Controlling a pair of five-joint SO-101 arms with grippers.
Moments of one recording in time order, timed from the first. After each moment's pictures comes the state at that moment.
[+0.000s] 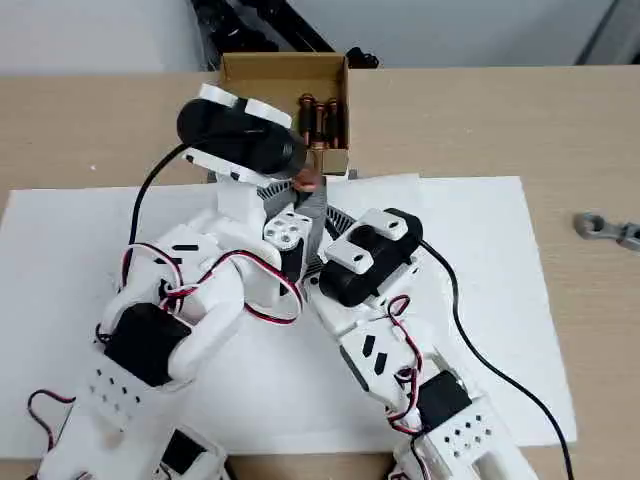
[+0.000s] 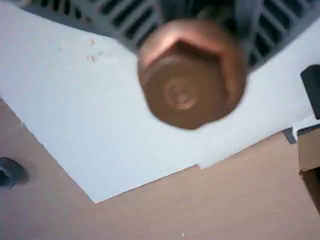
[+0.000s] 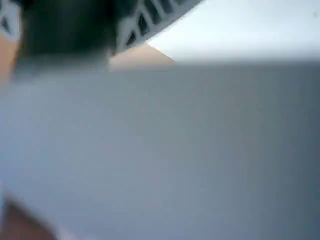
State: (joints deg) left arm 28.0 -45.0 23.0 62.0 15.0; right arm -35.8 -71.9 74.5 6.2 -1.4
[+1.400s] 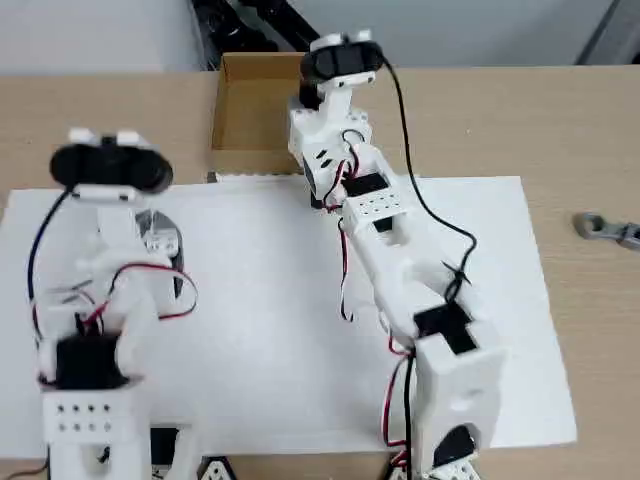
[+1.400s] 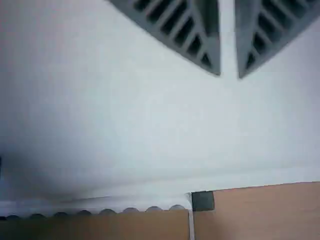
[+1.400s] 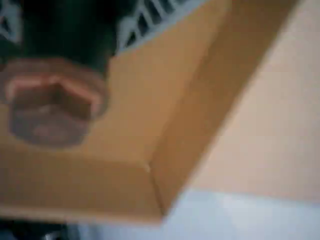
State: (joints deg) left arm -5.3 -60.7 46.0 63.3 1.5; right arm -22.4 24.6 -1.0 3.3 -14.3
